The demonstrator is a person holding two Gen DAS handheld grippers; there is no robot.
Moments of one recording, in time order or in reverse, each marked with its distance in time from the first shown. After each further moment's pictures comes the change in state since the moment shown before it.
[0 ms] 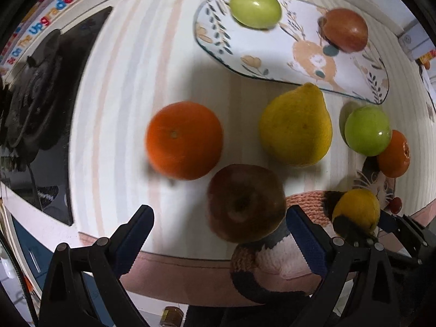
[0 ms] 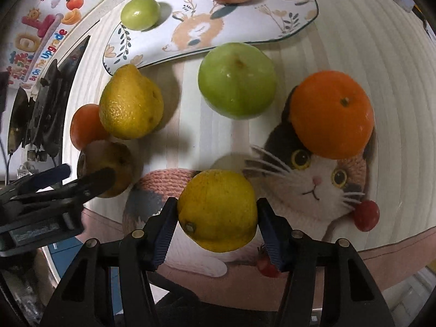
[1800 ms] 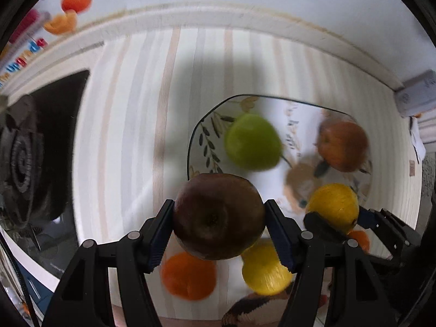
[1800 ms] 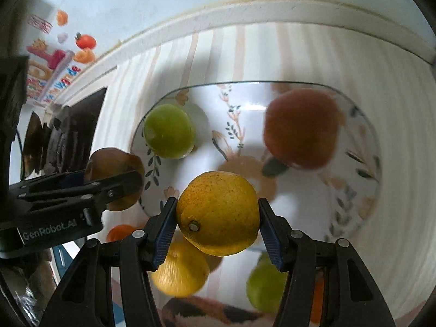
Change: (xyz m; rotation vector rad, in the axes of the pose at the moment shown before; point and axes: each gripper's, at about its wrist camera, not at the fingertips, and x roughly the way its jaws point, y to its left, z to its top) left arm -0.024 0.027 0.135 -0.026 -0.033 -0.115; right arm -0.027 0.026 0.159 -0.098 -0.091 0.059
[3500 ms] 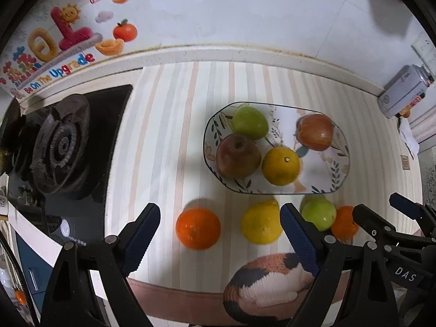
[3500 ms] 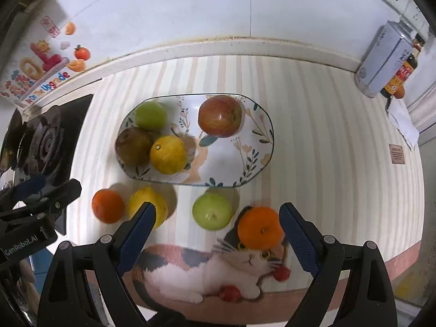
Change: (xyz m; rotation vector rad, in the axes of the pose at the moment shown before) left arm -0.097 -0.020 -0.089 0.008 -0.243 0.086; right arm -0.132 0.007 -0.083 0.016 -0.144 -0.257
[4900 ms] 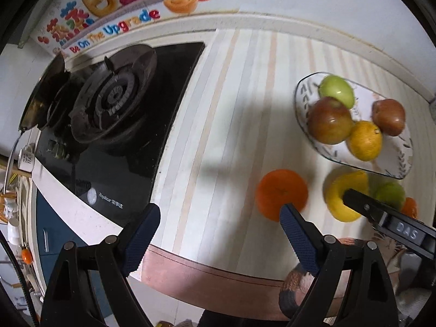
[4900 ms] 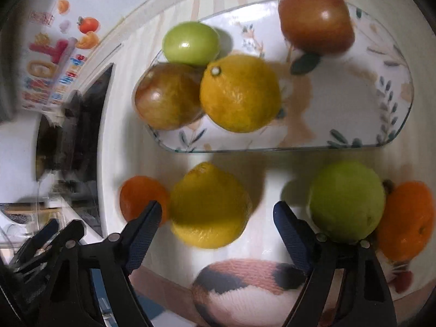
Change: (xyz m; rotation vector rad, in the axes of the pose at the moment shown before) left arm 0.042 0.070 -0.048 -0.148 0.076 0.221; right arm 0.148 0.059 -0.014 0.081 0.184 0.314
